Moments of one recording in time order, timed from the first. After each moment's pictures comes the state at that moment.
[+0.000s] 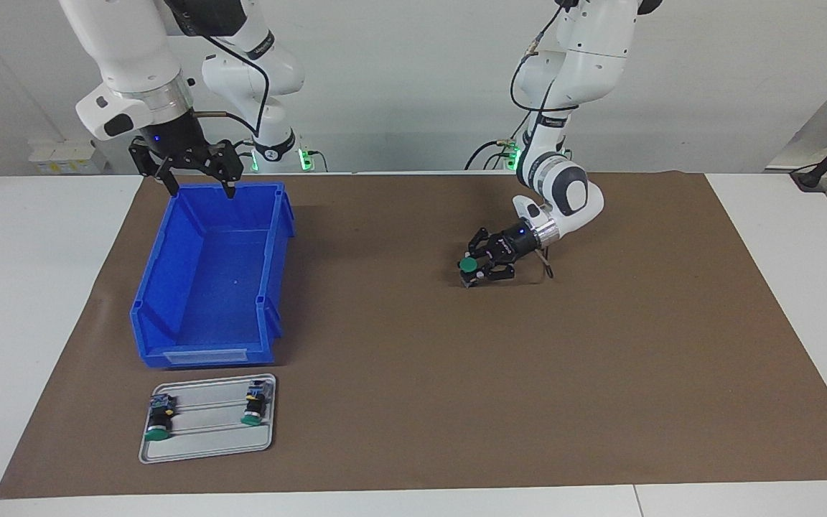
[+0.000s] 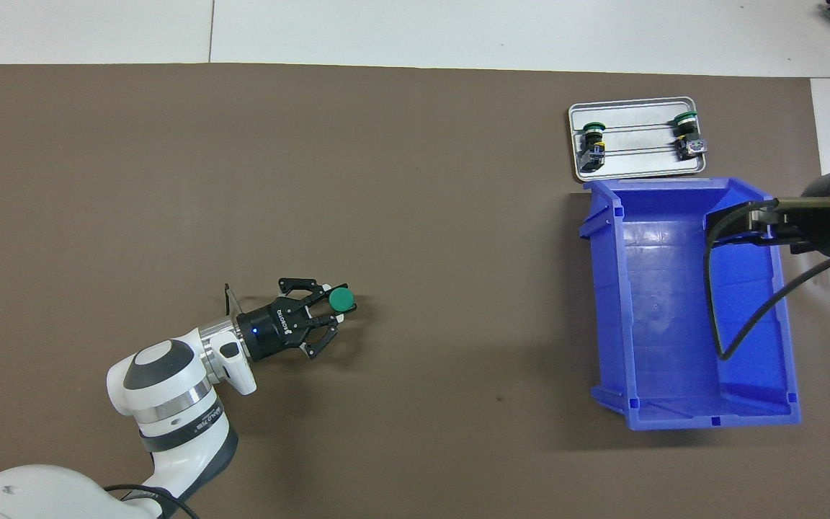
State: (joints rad) left arm -0.27 0.19 -0.04 -2.49 -2.08 2.09 2.66; right arm 0.03 -0.03 0.05 -1.60 -0.02 1.58 0.17
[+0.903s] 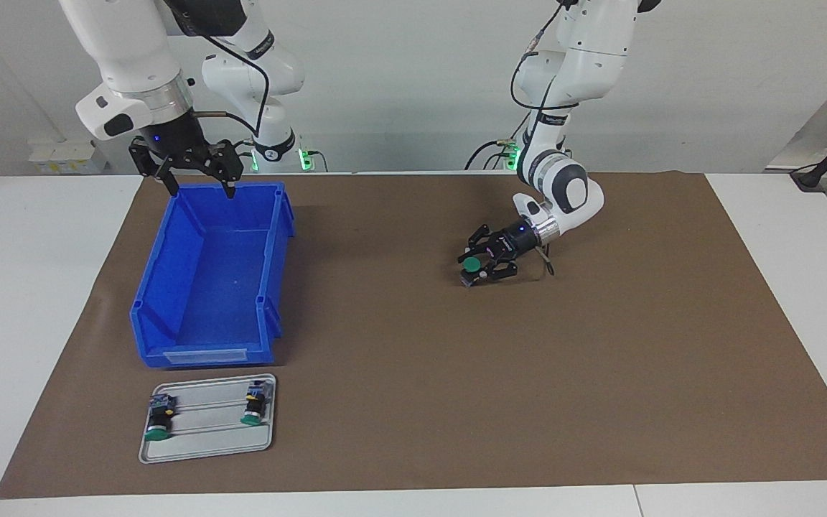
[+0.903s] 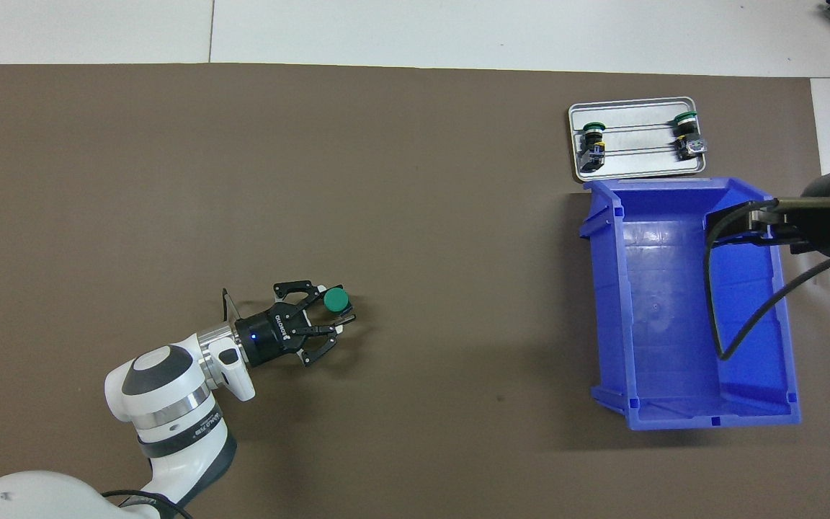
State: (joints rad) left arm -0.27 0.18 -0.04 -2.51 -2.08 2.09 2.68; right arm 0.03 -0.03 0.05 -1.60 -0.02 1.58 0.17
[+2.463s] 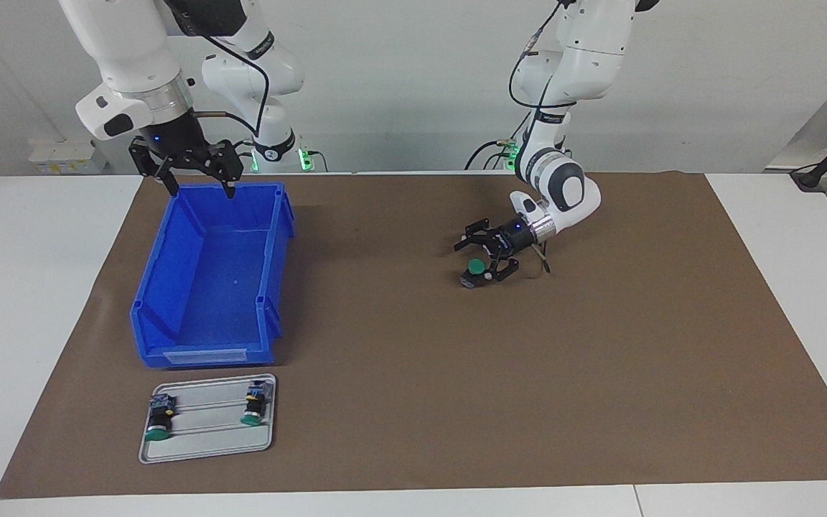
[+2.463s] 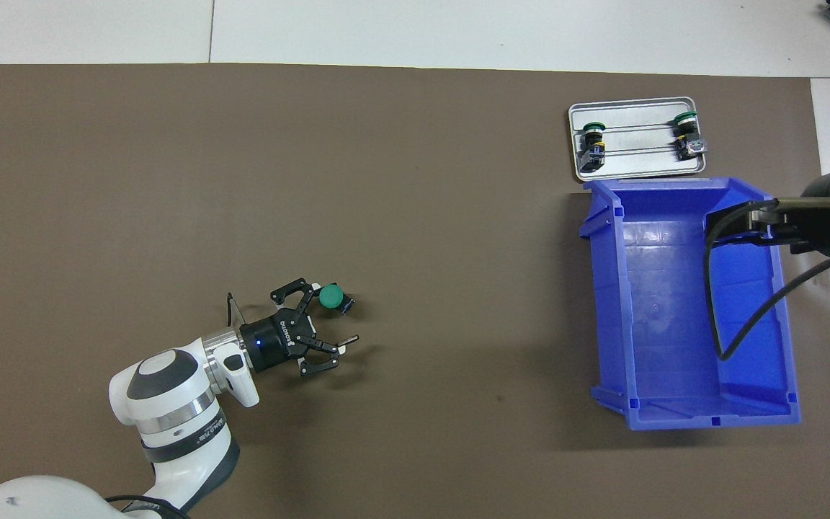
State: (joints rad) left arm -0.28 0.17 -0.05 -2.52 -2.08 2.10 2.70; right arm 0.03 -0.03 0.05 -1.60 -0.02 1.58 0.17
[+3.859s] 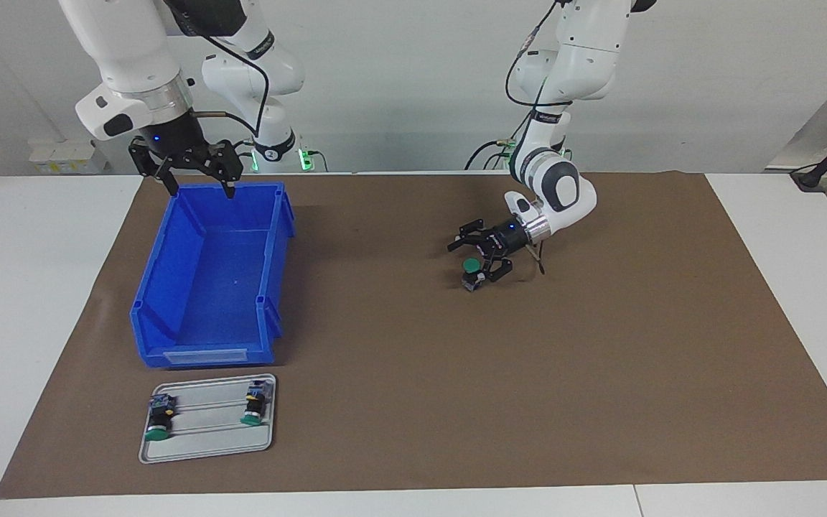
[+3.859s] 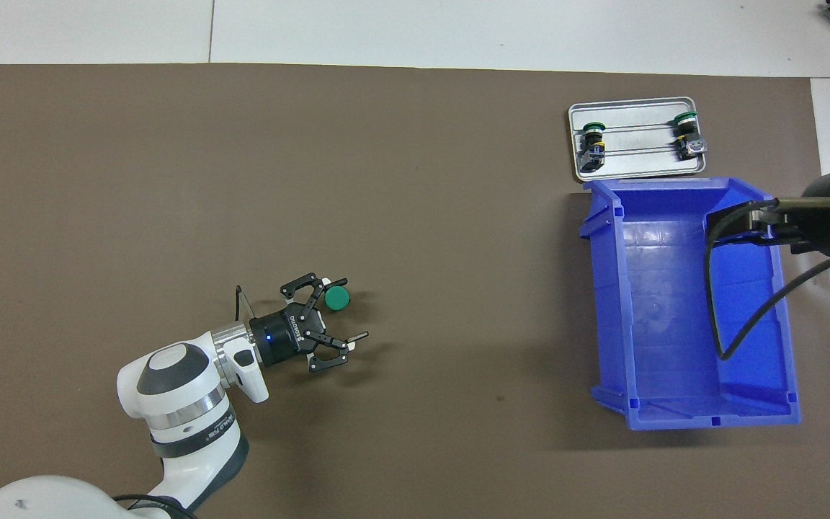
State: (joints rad) left arm -0.32 0.17 -0.05 -2.49 -2.08 2.13 2.70; right arm 0.03 -0.03 0.05 -1.60 -0.02 1.58 0.17
